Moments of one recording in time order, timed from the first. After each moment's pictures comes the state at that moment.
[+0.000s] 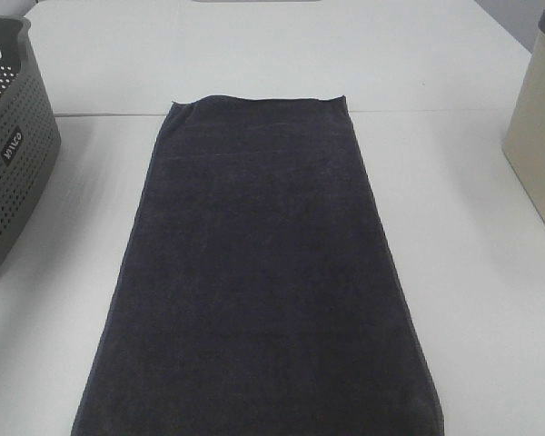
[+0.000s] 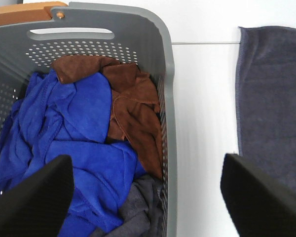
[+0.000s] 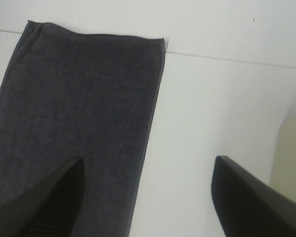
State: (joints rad) left arm 0.03 1.81 -1.99 0.01 1.21 -0.03; right arm 0.13 1.81 -2.04 0.10 1.22 -0.02
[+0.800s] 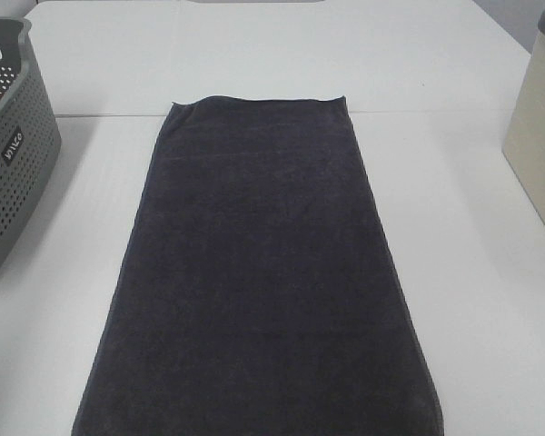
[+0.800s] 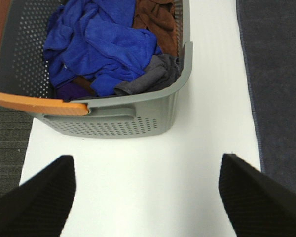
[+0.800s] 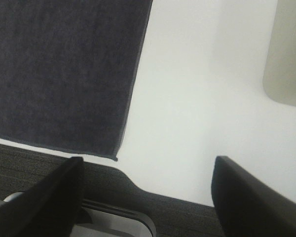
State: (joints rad) left arm 0.04 0.70 -0.92 0.07 1.07 -0.04; right arm 0.13 0.68 -0.88 0.10 1.22 -0.02
